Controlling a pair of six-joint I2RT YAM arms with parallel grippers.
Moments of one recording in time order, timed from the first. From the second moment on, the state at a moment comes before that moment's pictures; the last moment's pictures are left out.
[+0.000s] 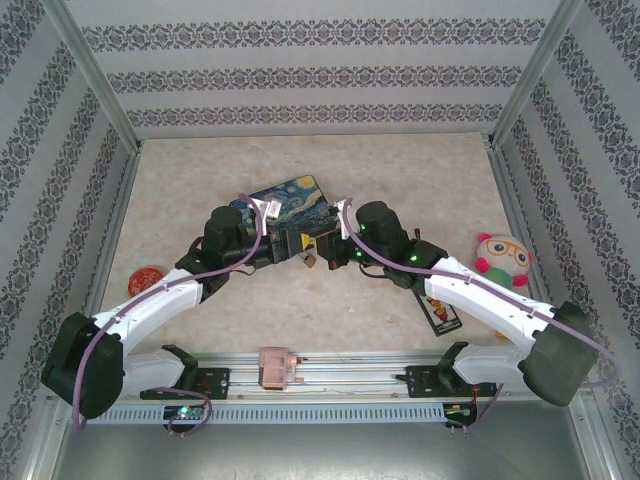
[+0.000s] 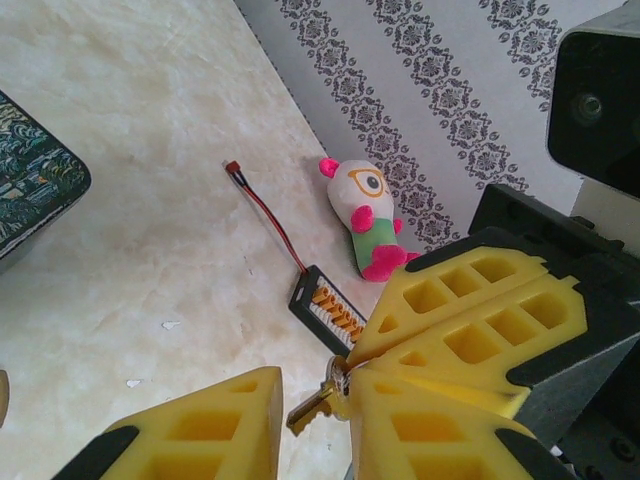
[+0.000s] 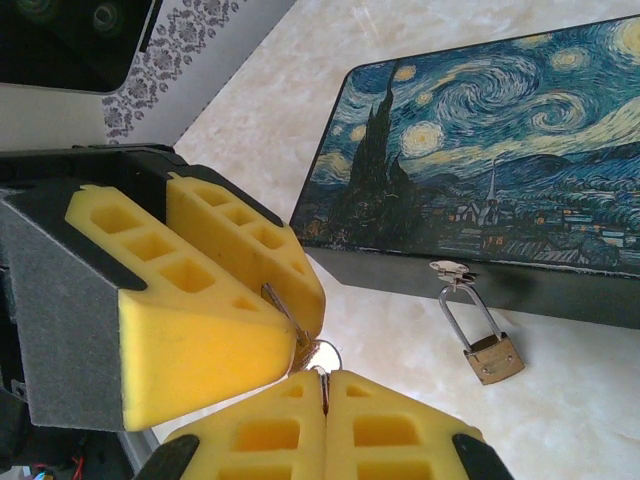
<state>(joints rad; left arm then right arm) -0.48 1.21 0.68 0.22 0.64 -0.67 0.76 1.24 0.91 -0.18 -0.25 0.42</state>
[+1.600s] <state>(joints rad) -0.59 1.18 0.98 -0.18 0.82 -0.23 0.50 0.98 0.70 0.25 -0.86 0.64</state>
